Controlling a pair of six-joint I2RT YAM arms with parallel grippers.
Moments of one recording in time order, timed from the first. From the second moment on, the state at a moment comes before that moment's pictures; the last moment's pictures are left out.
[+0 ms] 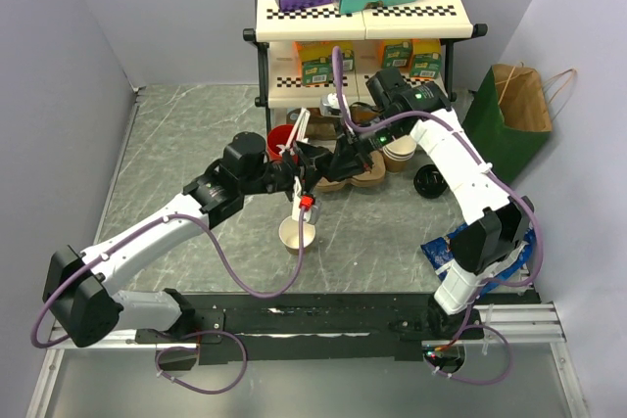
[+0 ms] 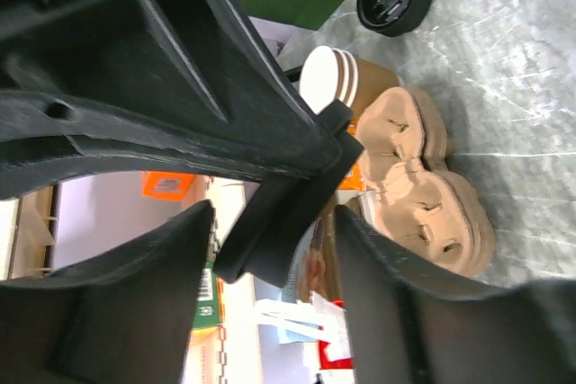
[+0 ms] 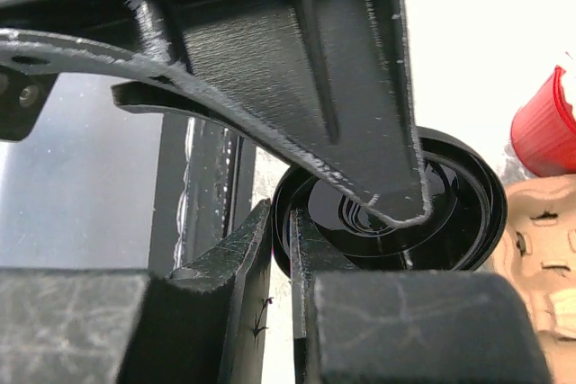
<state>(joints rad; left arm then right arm) -0.74 1.27 1.04 -0.04 0.55 1.33 0.44 1.71 1.88 -1.36 -1.04 -0.78</state>
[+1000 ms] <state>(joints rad) -0.57 1.07 1.00 -0.11 0.45 0.21 0.38 1.14 1.23 -0.57 -0.82 -0.30</state>
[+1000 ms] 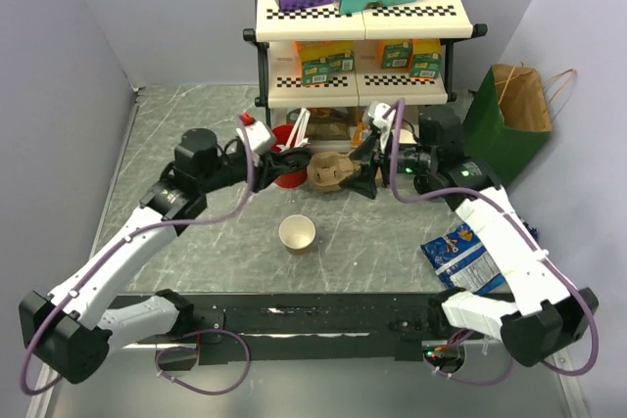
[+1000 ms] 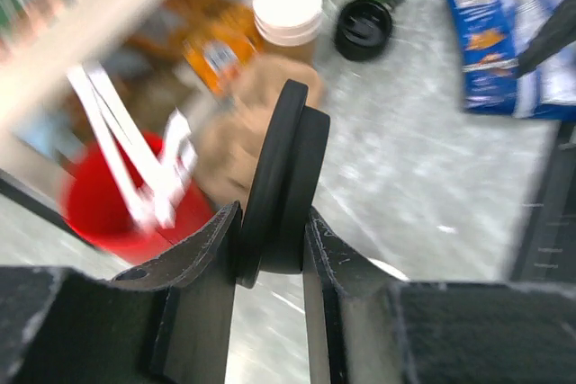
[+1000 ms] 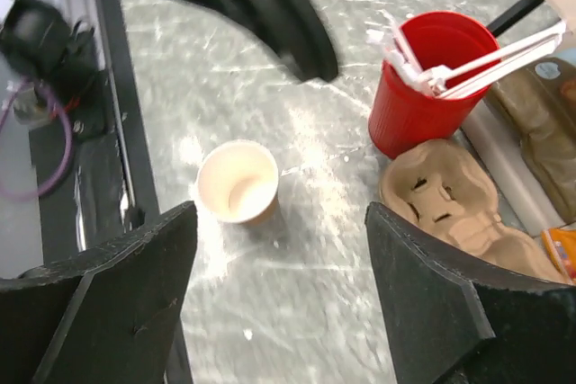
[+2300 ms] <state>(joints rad) -0.26 1.23 0.58 0.08 0.99 -0.60 0.56 1.54 1.11 -0.35 -0.76 0.07</state>
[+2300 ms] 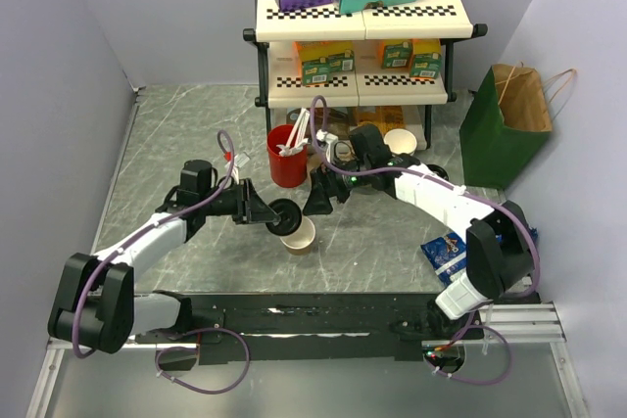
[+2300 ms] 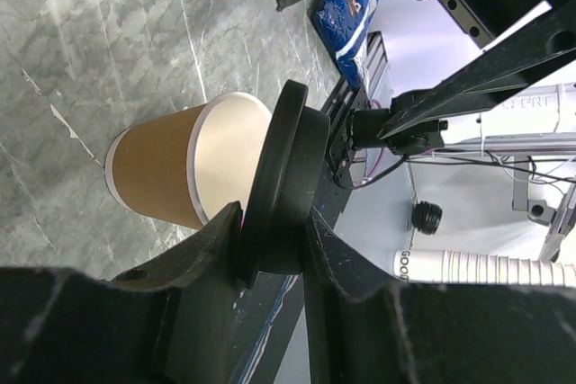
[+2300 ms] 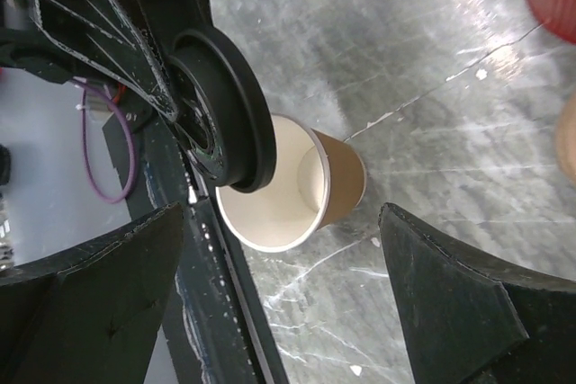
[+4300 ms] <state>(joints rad) -0.40 1.34 0.68 -0.07 0.77 -0.42 0.59 1.63 1.08 -0.32 -0.80 0.13</state>
